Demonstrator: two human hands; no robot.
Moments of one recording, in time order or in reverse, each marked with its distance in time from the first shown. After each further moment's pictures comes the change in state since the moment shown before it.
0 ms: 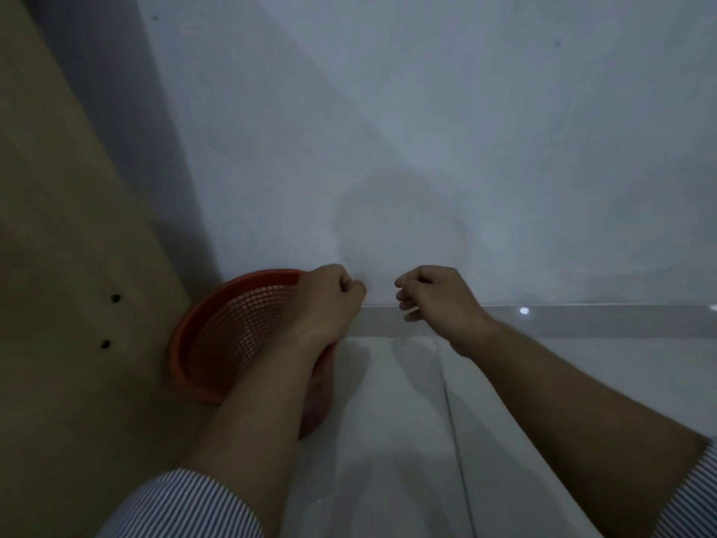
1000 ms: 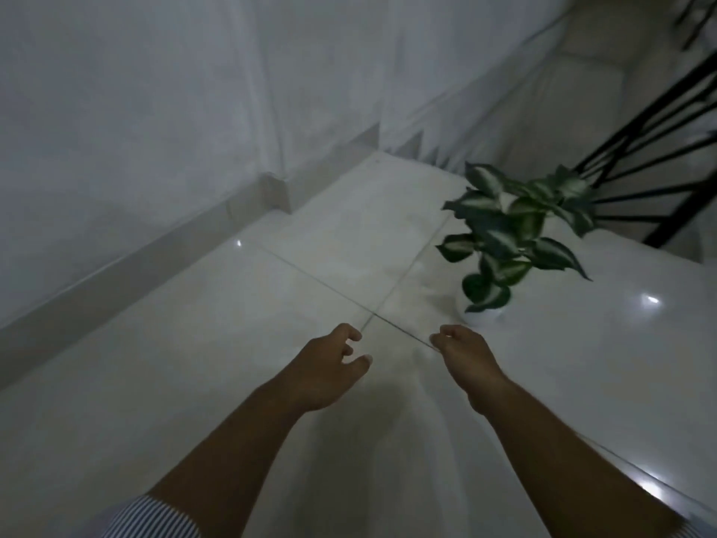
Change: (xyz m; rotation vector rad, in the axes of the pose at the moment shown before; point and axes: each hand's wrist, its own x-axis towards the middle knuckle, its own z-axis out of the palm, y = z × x) left_hand -0.297 0.381 0.397 -0.091 -1.228 0.574; right_hand -0.387 0.333 -0.469 0.225 1.000 0.697
